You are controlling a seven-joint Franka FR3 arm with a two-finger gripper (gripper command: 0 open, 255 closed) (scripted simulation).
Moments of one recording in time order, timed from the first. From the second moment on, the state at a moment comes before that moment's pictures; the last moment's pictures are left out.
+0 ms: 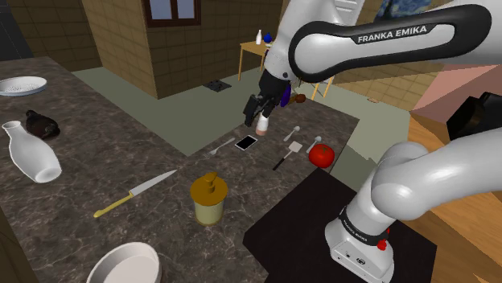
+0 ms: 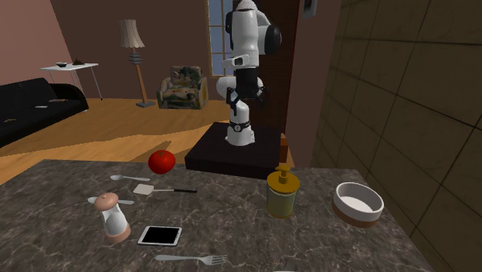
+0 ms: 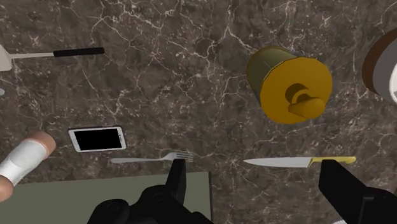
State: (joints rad) arm 0.08 -0.65 0.17 -2.60 0.18 2.18 0.04
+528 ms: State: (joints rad) arm 0.16 -0.43 0.25 -2.68 0.28 2.49 0.08
